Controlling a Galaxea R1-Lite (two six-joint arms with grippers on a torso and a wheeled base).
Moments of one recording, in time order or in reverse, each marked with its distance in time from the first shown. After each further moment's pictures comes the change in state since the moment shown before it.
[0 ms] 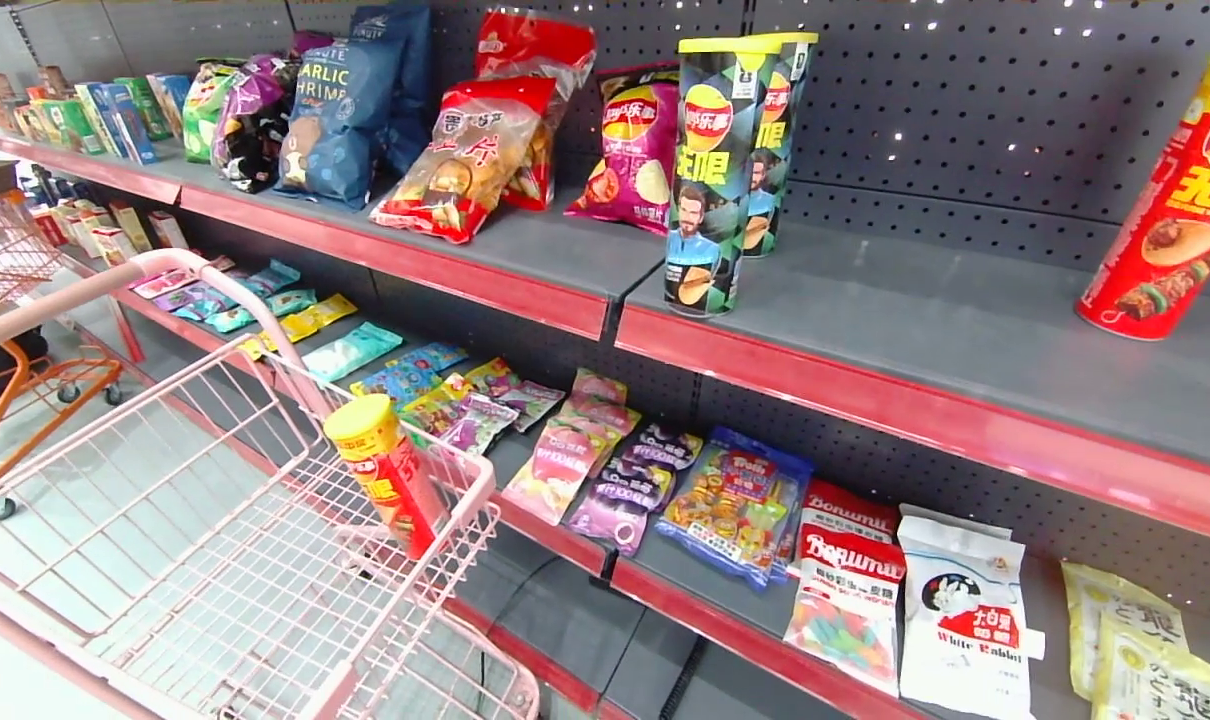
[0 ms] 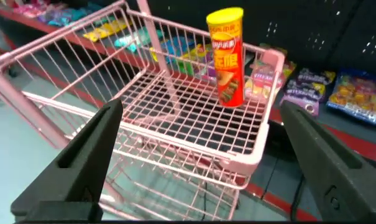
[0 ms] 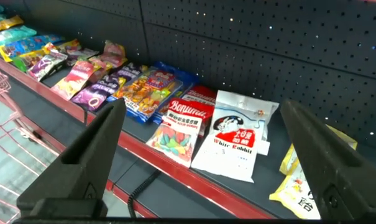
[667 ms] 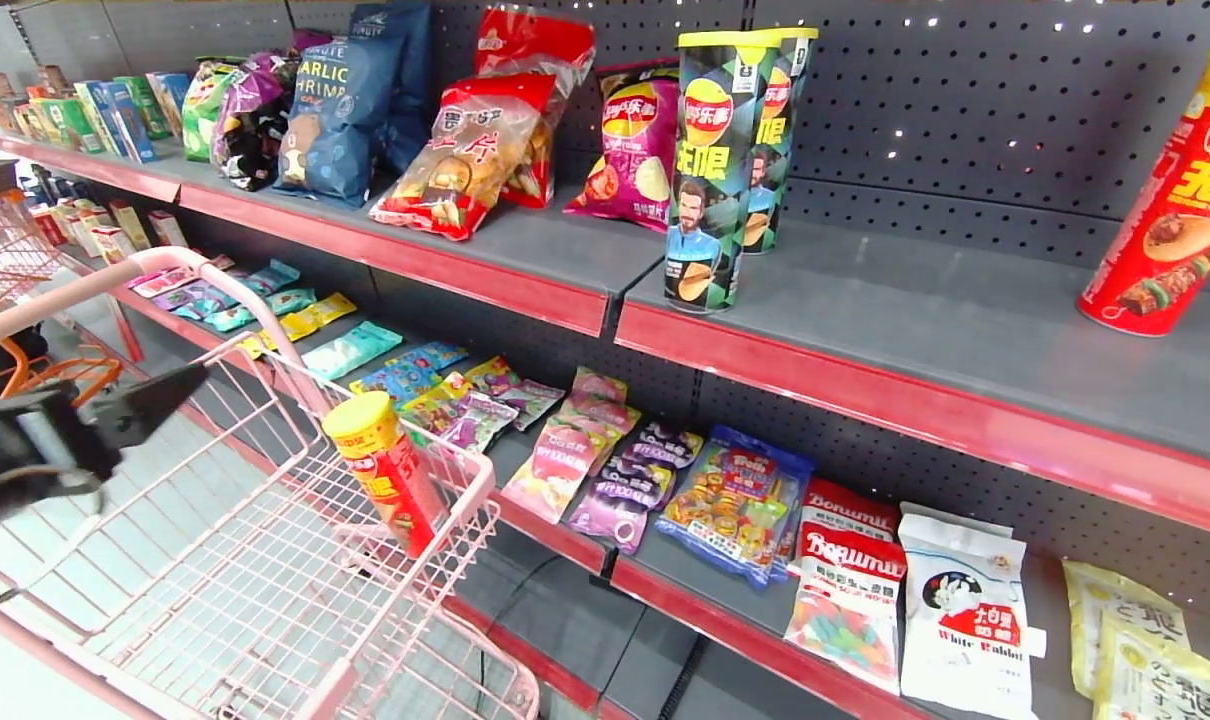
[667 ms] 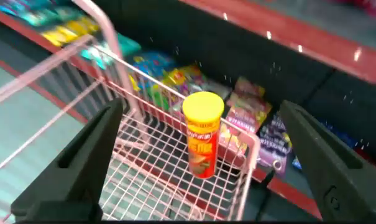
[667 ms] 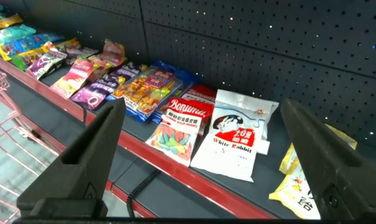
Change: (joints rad) left arm -0.019 1.122 -0.469 -0.521 -0.054 -0.146; right arm 0.000 0.000 0.000 0.000 -0.001 -0.002
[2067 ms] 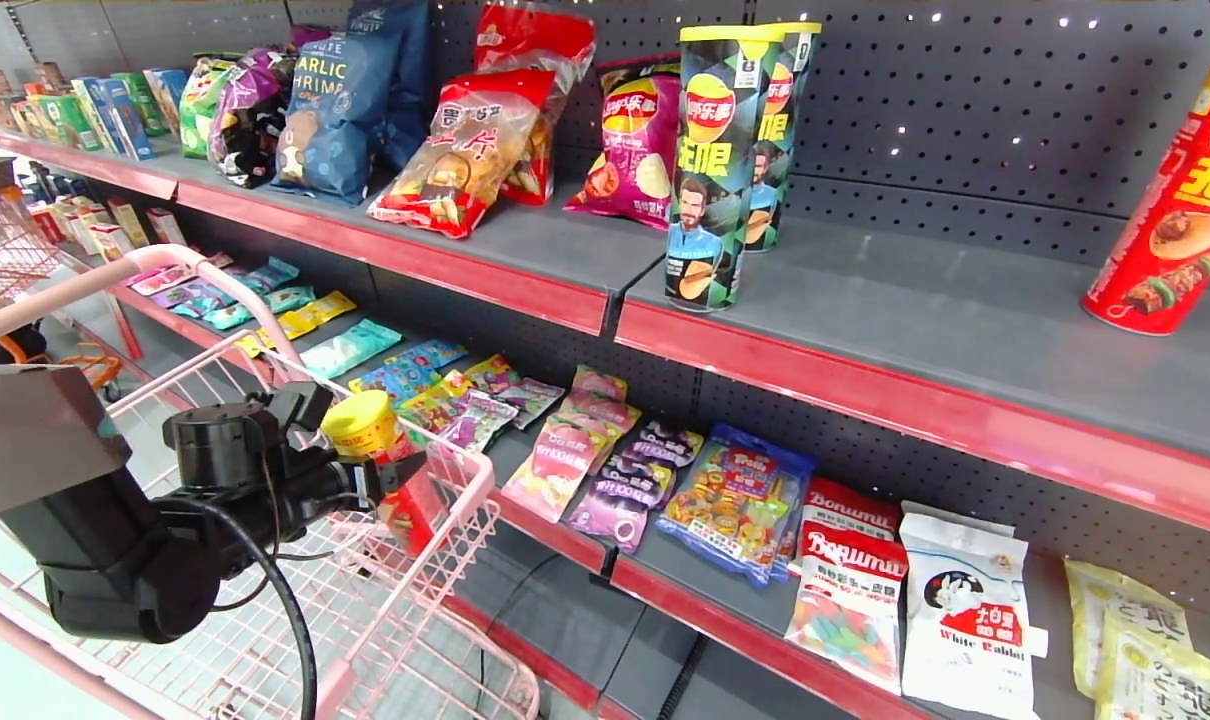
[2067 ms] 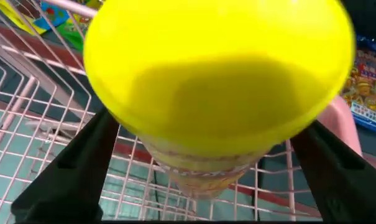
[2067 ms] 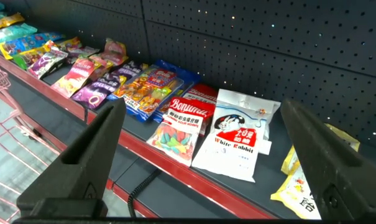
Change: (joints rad) left arm -0.017 0.981 -0.051 -0.698 -0.242 0.091; right arm 0.000 0.000 0.000 0.000 0.006 0.001
